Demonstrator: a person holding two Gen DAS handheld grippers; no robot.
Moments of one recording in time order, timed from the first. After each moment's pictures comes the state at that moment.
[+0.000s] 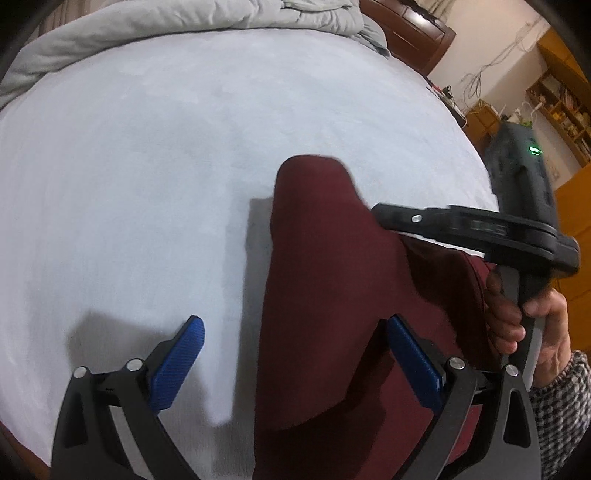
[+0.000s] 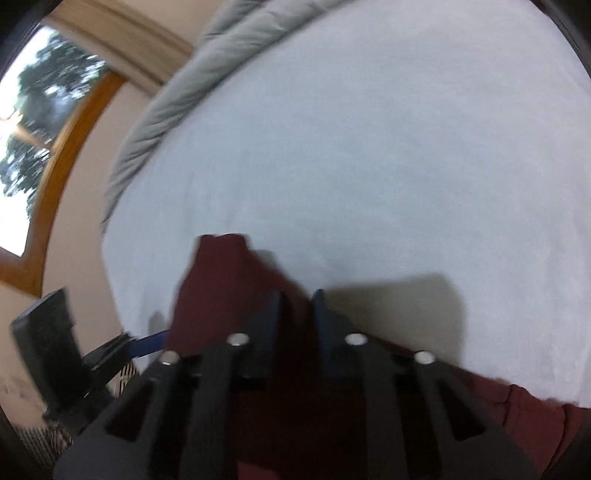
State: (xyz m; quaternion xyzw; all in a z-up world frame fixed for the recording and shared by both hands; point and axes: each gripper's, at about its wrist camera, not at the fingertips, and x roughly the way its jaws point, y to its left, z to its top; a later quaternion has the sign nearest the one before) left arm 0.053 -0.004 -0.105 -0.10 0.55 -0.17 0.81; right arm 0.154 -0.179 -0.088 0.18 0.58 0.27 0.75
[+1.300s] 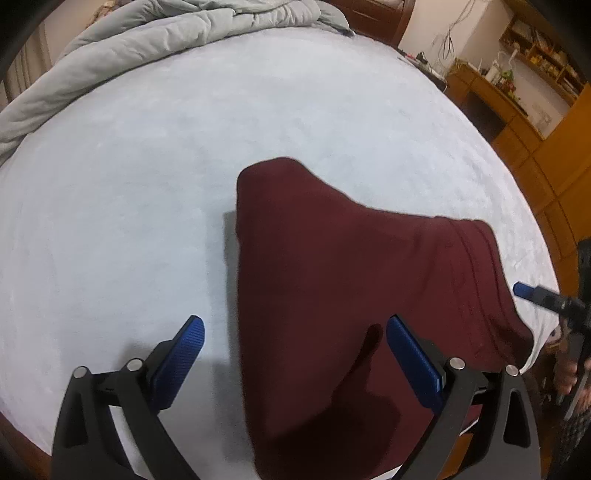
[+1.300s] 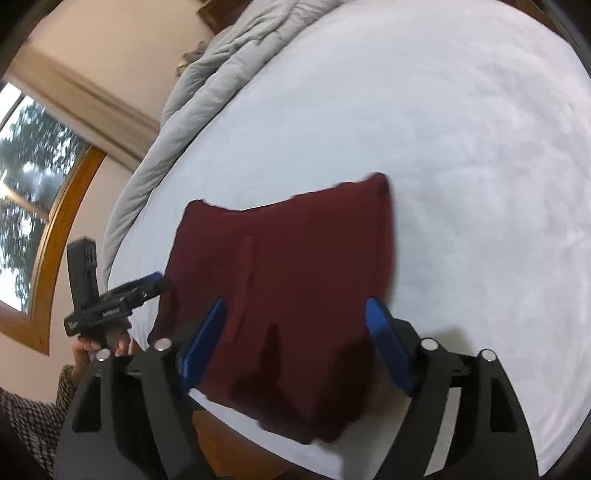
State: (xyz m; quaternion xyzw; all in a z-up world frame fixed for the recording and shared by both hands) left arm 0.044 -0.032 -0.078 -0.01 0.55 -0.19 0.81; right arm -0.034 -0.343 -0.043 0.28 0.51 0.16 0.80
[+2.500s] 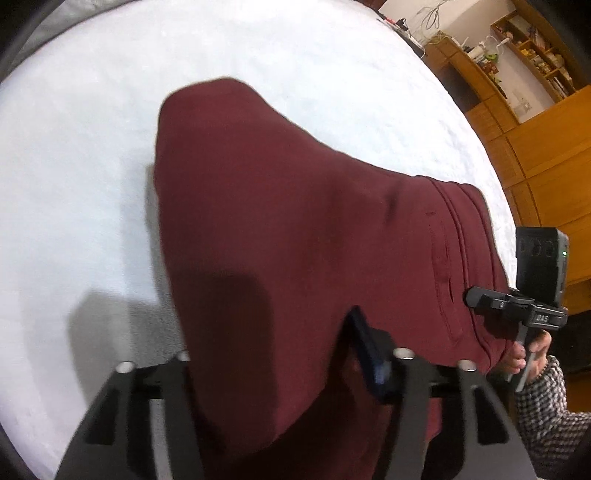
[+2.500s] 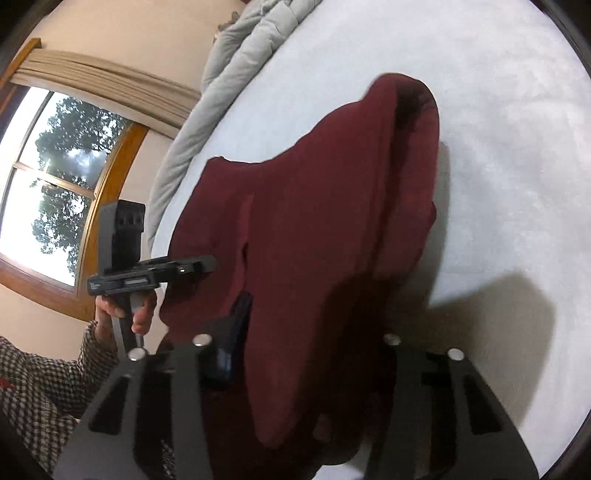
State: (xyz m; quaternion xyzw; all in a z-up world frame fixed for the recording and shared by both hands) left arm 0.052 -0.062 -0.115 -0.05 0.61 -0.27 0.74; right arm -0.009 -0.323 -0.097 0.31 0.53 0.29 0.74
